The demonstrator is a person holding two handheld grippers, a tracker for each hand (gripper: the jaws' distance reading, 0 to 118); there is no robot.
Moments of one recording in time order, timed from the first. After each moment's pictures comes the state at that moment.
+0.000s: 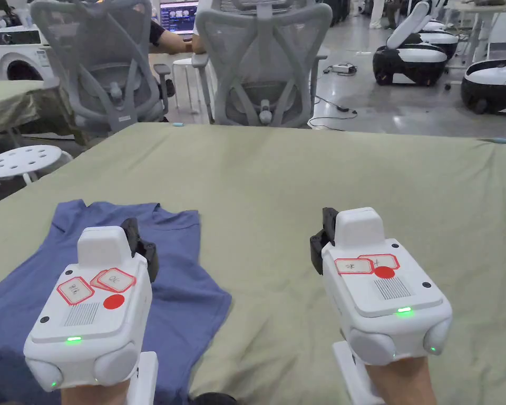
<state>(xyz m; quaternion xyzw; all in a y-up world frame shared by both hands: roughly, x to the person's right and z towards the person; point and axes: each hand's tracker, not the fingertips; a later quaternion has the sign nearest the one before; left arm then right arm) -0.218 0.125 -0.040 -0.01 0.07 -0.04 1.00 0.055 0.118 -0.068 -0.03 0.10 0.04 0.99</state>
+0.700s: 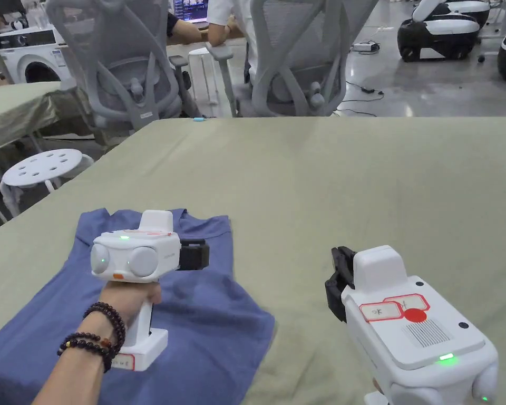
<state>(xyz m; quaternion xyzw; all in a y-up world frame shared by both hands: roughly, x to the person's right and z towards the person) -0.280 0.080 -0.267 -0.31 -0.01 -0.09 0.95 0.027 0.077 -0.115 -0.10 0.14 0.04 0.98</state>
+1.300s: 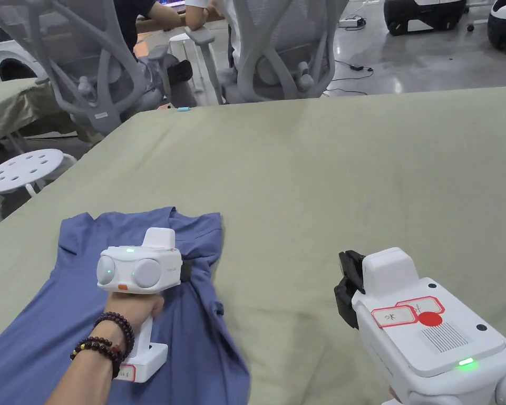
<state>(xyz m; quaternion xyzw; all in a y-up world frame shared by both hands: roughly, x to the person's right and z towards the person) -0.280 0.039 -0.299 -0.36 -0.03 -0.09 0.93 0.037 0.057 -0.132 -0.13 0.13 0.03 0.98</state>
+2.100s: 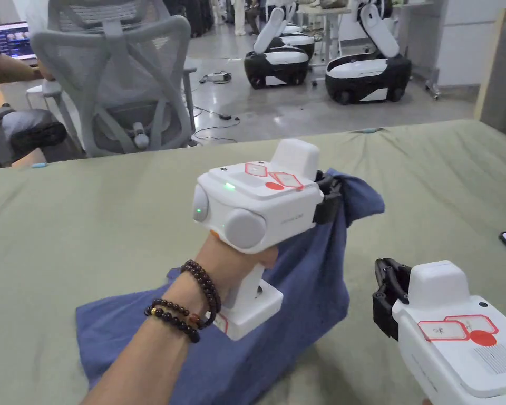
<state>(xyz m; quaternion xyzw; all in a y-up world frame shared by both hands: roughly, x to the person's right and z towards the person) 0.123 0.211 -0.182 -0.09 -0.53 -0.11 0.83 0.232 0.098 -0.022 -0.09 -0.09 0.01 0.99</state>
